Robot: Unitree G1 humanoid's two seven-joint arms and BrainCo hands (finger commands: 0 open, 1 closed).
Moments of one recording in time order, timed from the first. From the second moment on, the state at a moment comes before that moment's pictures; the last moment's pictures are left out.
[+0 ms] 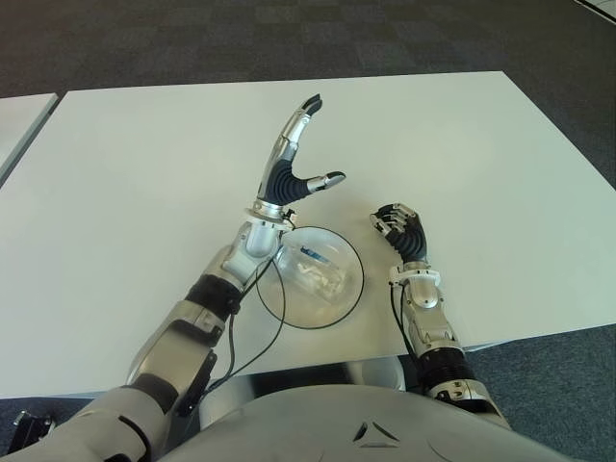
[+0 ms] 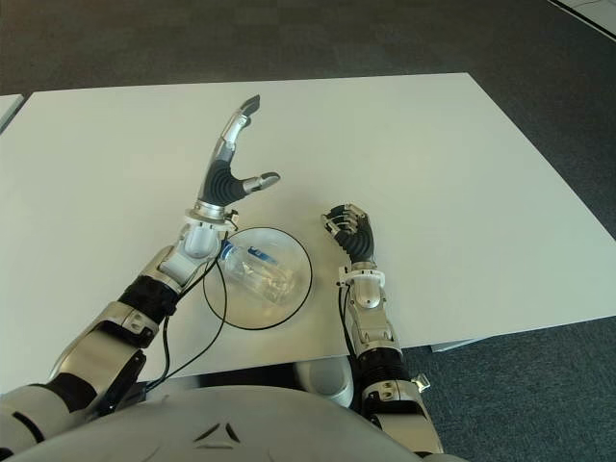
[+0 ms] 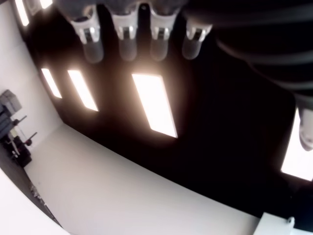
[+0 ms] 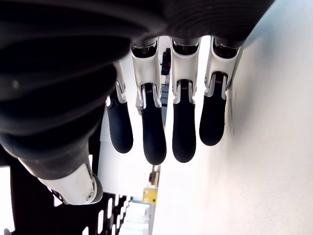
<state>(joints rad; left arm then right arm) -0.38 0.17 -0.32 0.52 0.33 -0.74 0.45 -0.05 -0.03 -0.01 0.45 -0.13 -0.37 -0.14</state>
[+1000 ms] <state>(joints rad) 0.04 0.14 -0.07 -0.01 -0.04 -0.34 0.05 -0.09 -0.04 -0.03 0.50 -0.11 -0.39 -0.11</state>
